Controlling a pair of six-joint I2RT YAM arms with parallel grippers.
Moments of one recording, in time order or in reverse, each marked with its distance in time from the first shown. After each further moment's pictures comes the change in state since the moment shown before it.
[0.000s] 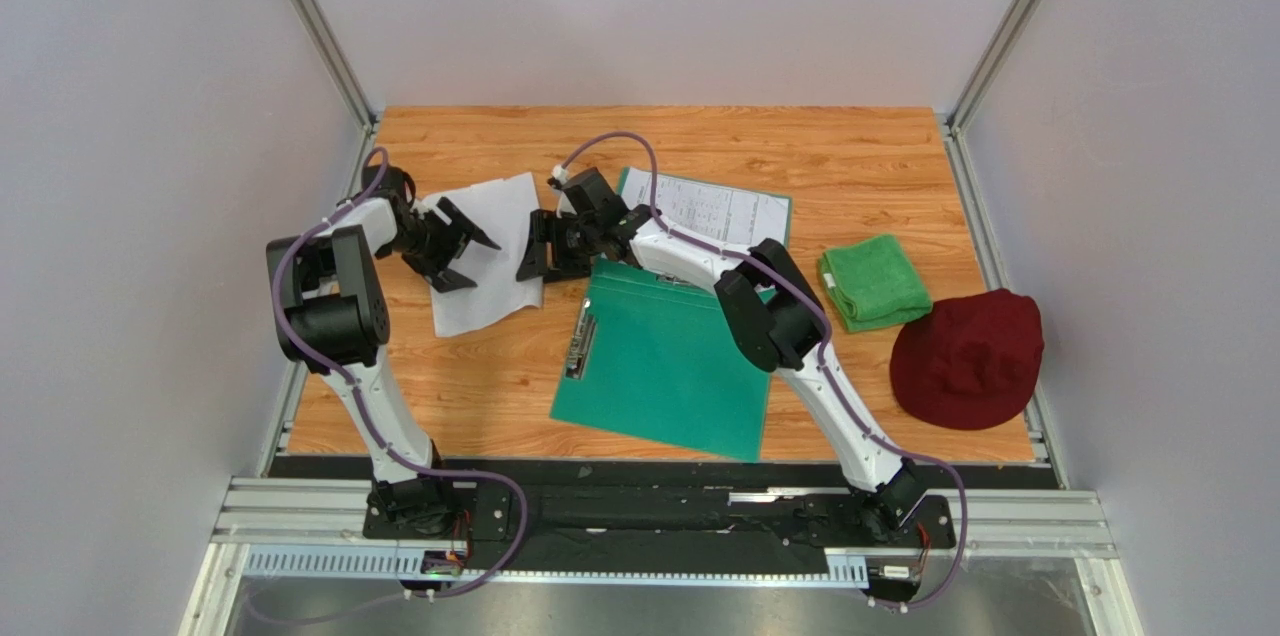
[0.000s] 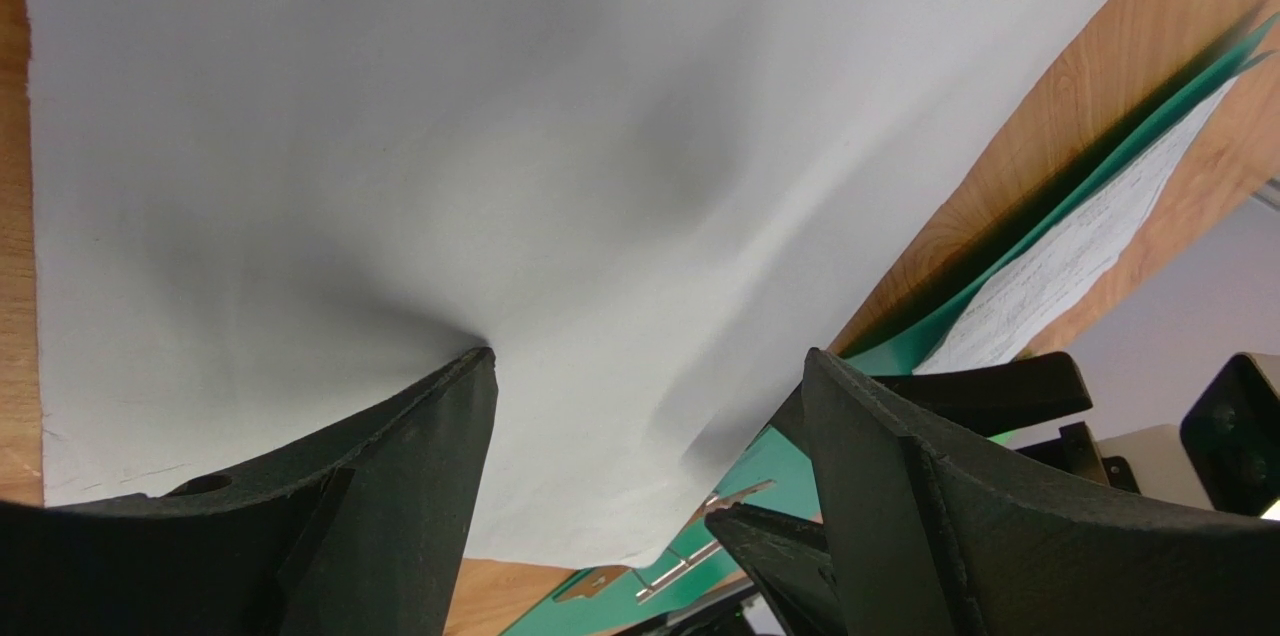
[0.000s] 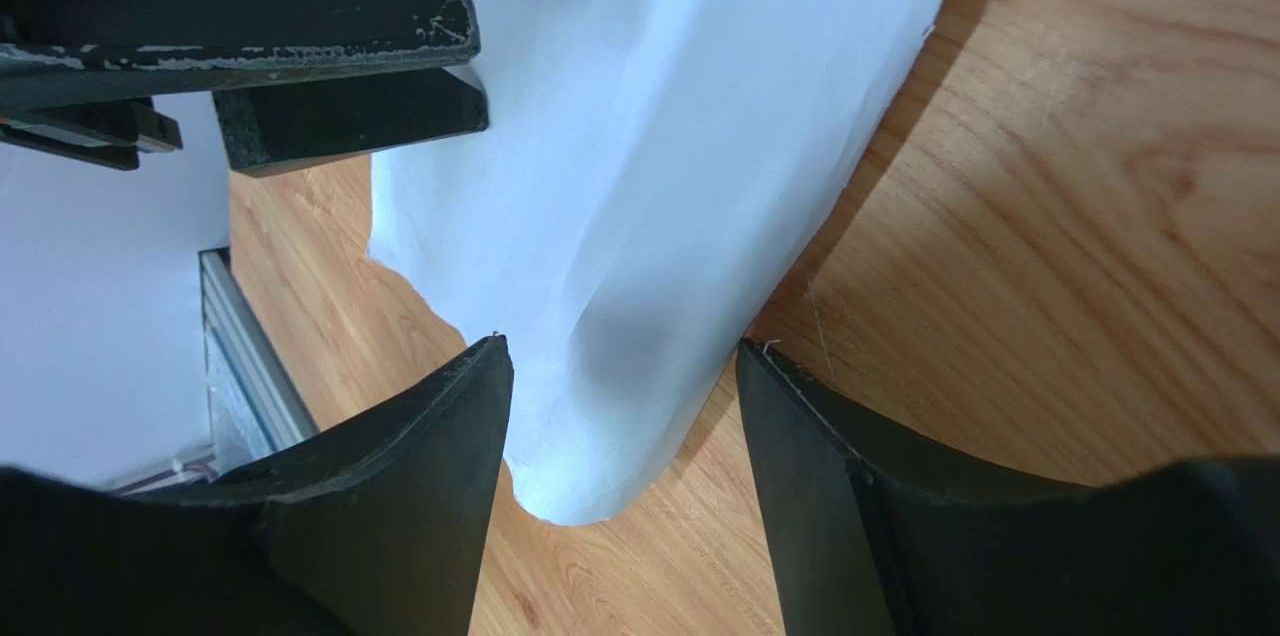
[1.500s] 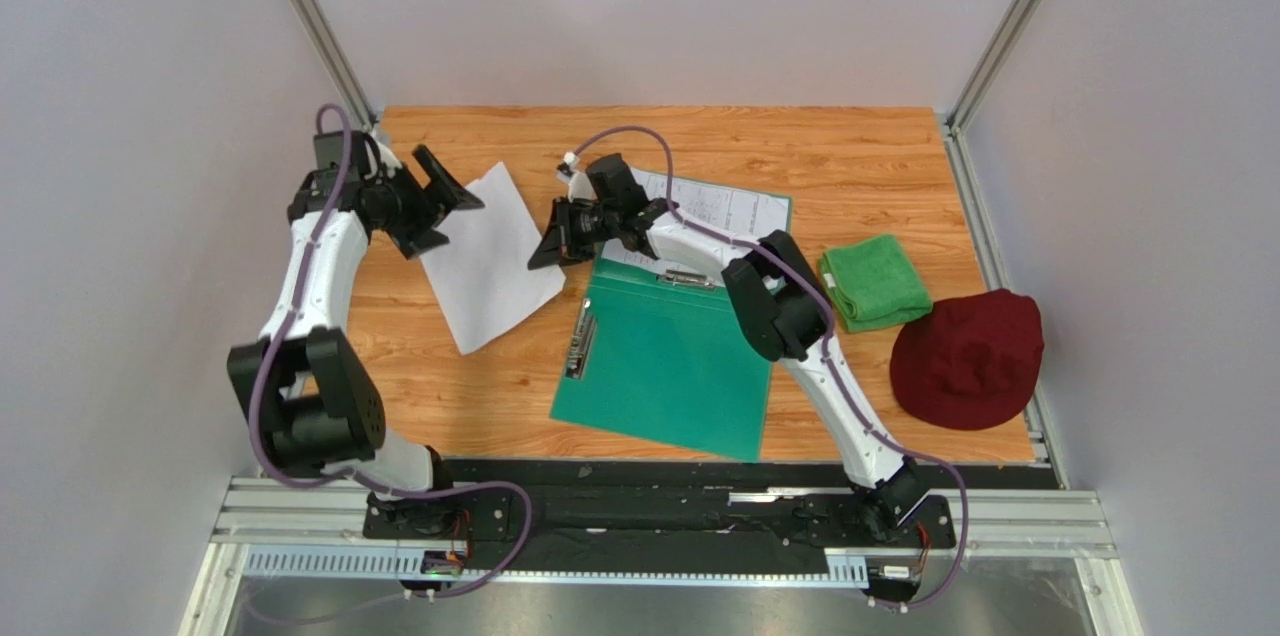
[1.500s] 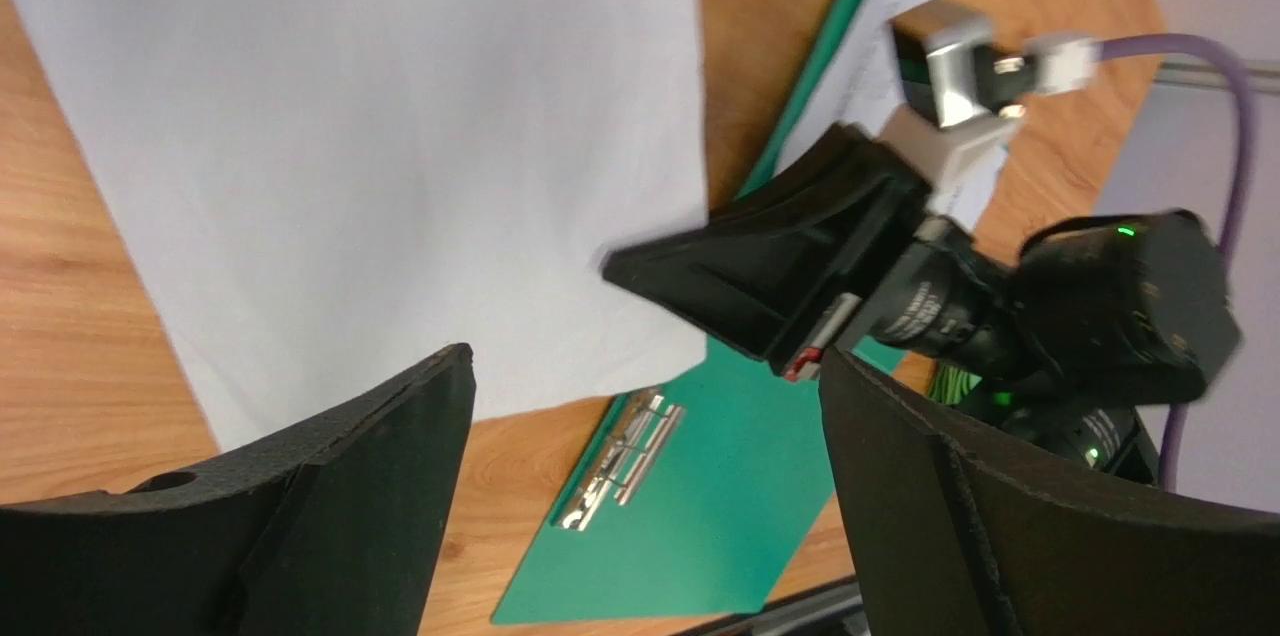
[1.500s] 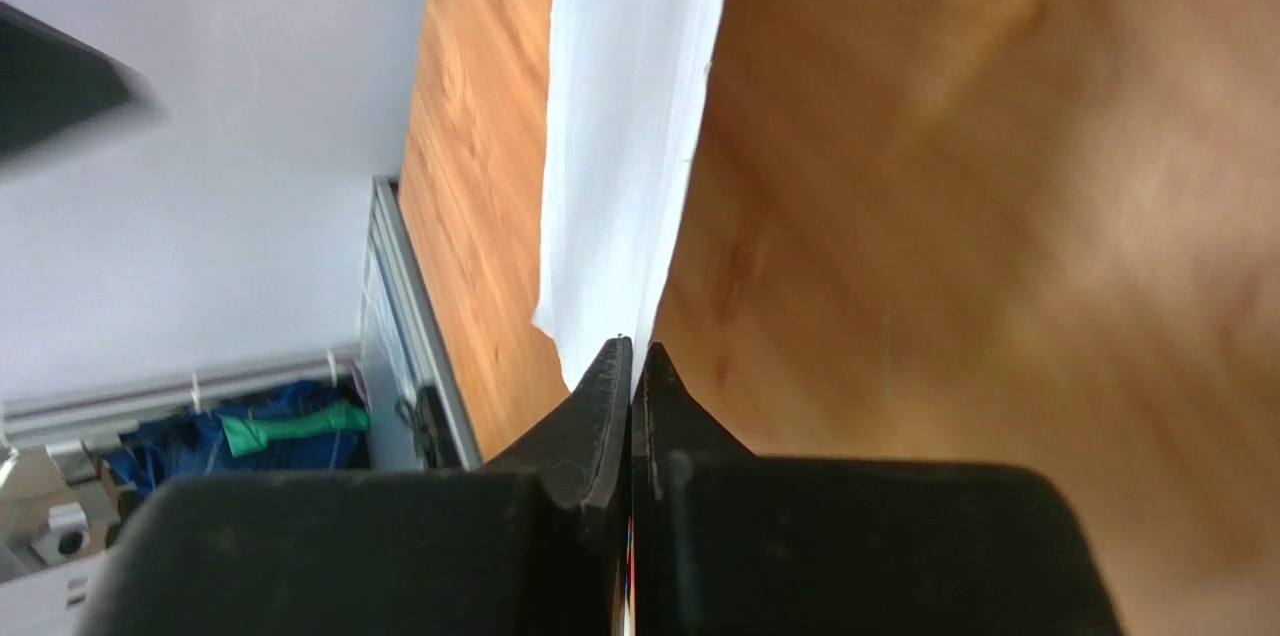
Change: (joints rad) left arm -0.001 -0.387 -0.037 -0.061 0.010 0.124; right arm -0.074 0.067 0.009 0.252 -0.286 0.119
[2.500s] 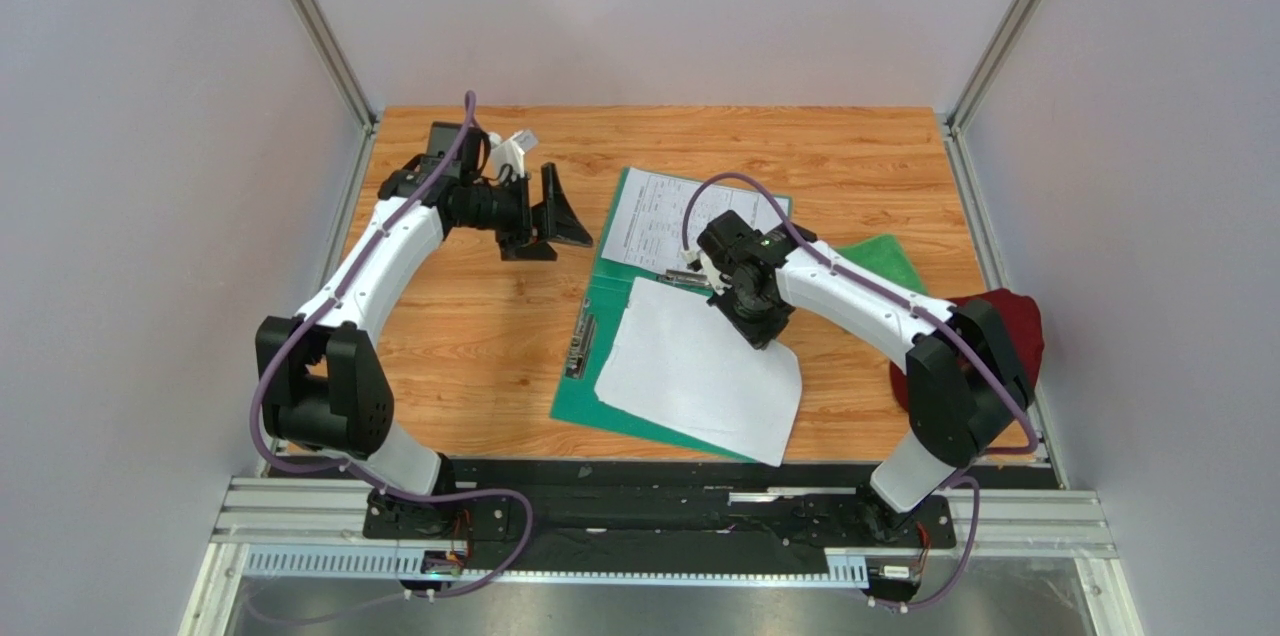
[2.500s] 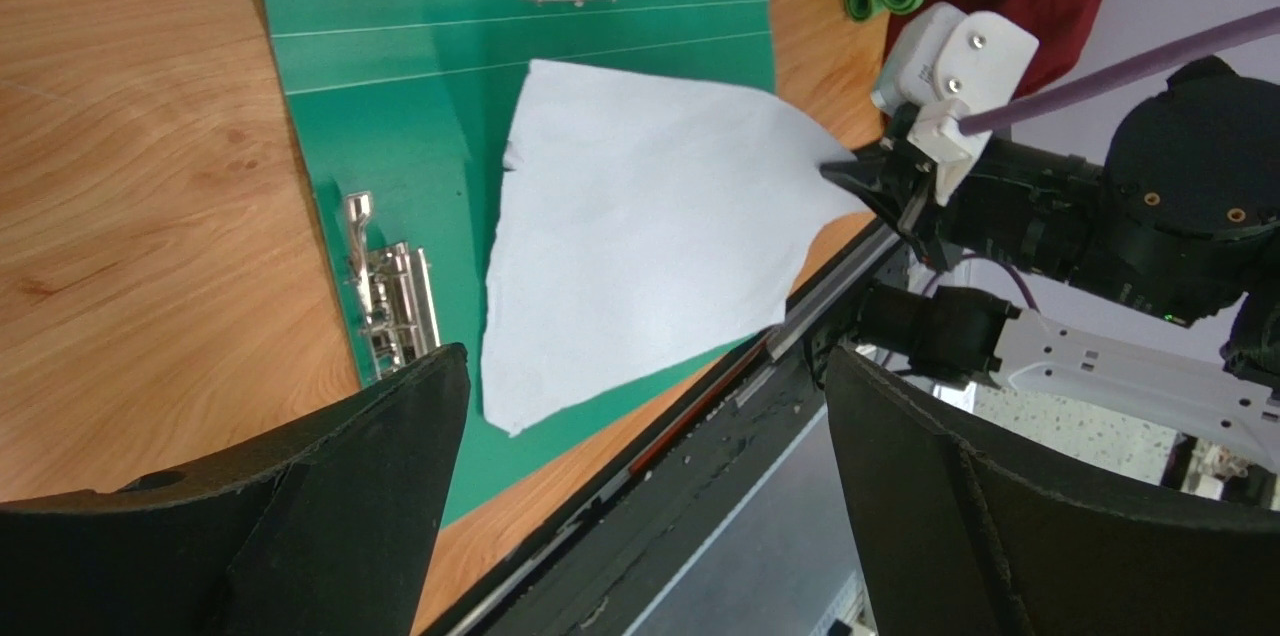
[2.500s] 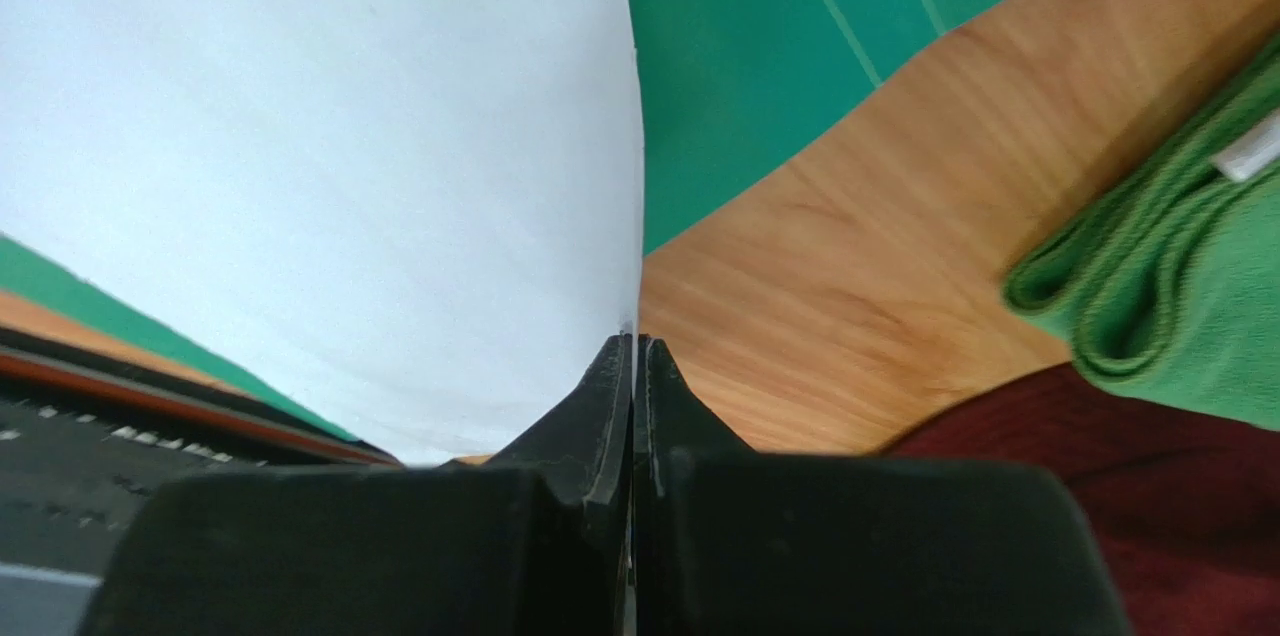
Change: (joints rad) left arm -0.373 -0.017 0.087 -0.101 0.262 0.219; right arm -0.044 -0.956 -0.851 -0.996 0.811 -0.847
